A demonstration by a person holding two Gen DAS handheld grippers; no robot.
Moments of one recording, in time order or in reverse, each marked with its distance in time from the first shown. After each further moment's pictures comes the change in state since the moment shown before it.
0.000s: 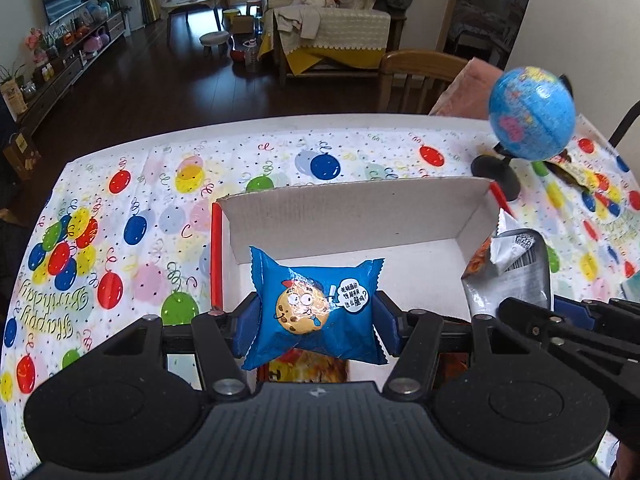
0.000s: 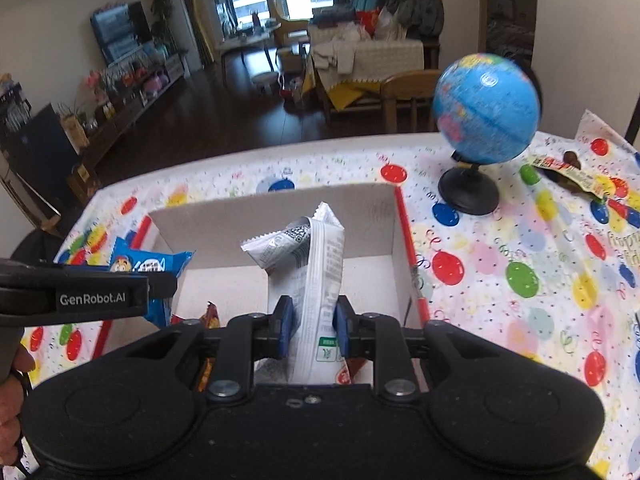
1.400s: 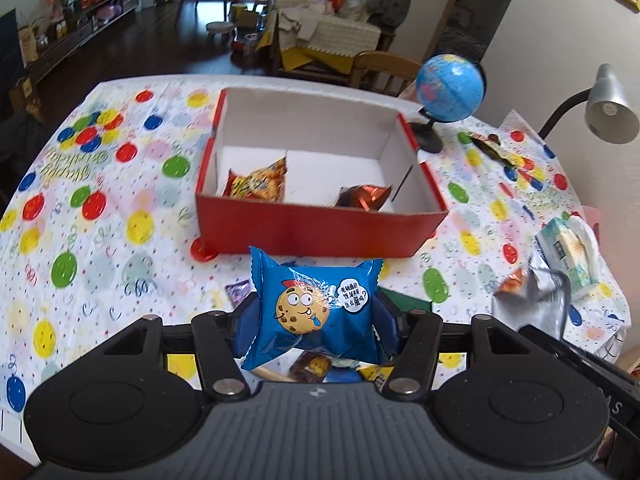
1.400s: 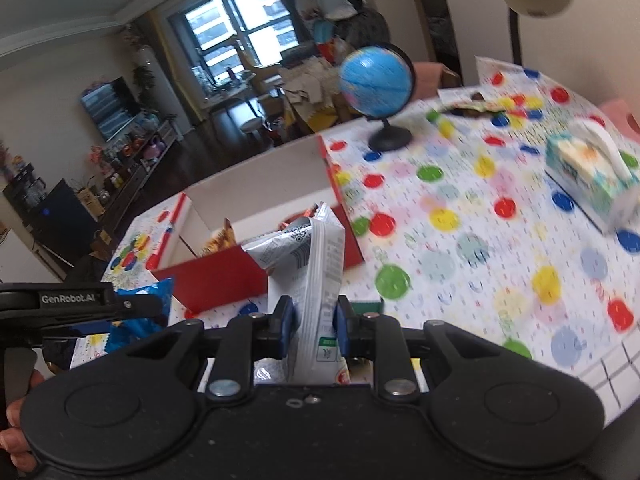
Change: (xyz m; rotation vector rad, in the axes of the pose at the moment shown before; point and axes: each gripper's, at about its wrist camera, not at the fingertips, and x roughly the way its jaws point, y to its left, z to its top) left arm -0.151 -0.034 -0.170 -0.137 -0.046 -0.114; right arm -0.179 -0.056 -0.167 0.216 -0.151 0.069
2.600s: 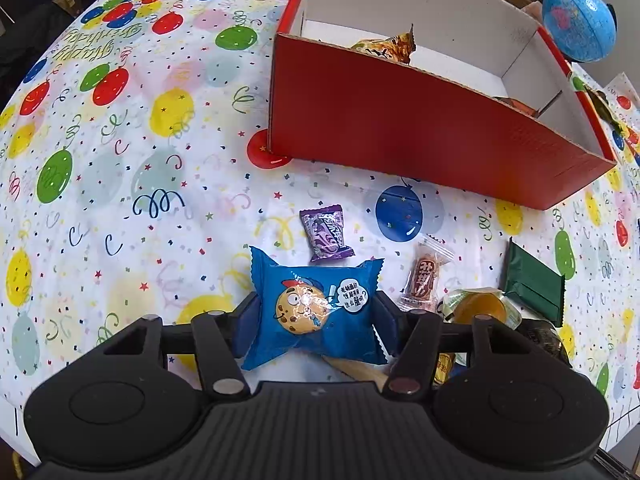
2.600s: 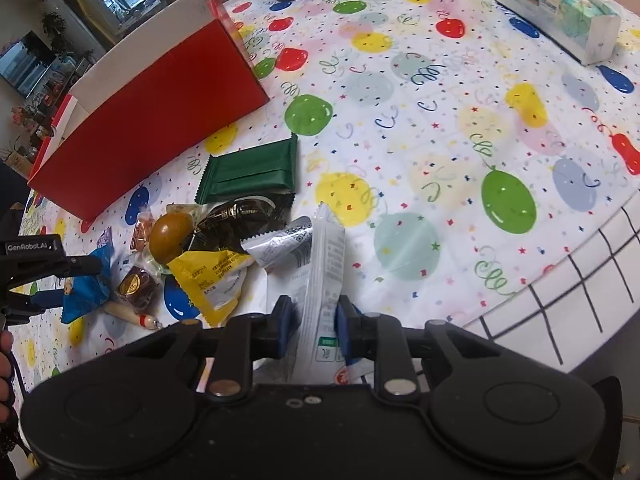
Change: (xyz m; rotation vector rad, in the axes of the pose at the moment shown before) left arm 0.126 0.067 -0.026 -0.150 0.254 0.146; right arm 0.085 -0.049 -0.082 0.182 0.329 -0.181
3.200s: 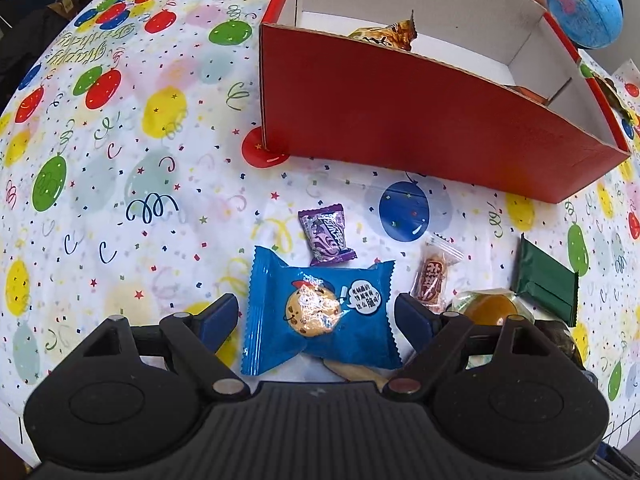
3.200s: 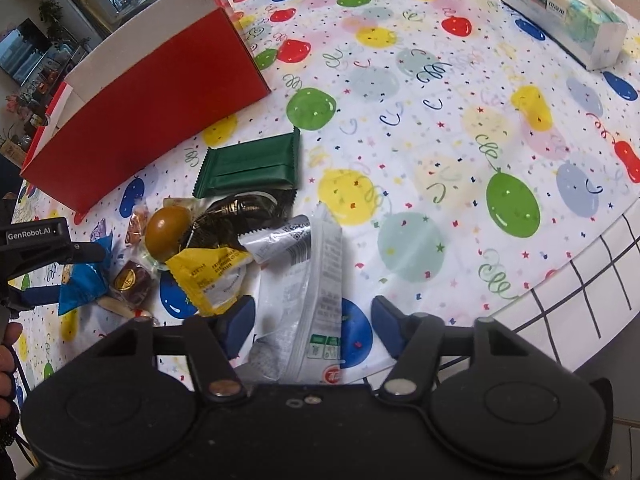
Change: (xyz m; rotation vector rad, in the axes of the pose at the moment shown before) left arm 0.014 -0.008 0.005 0.027 0.022 0.038; right arm 0.009 0.007 0.005 -0.022 0.034 -0.023
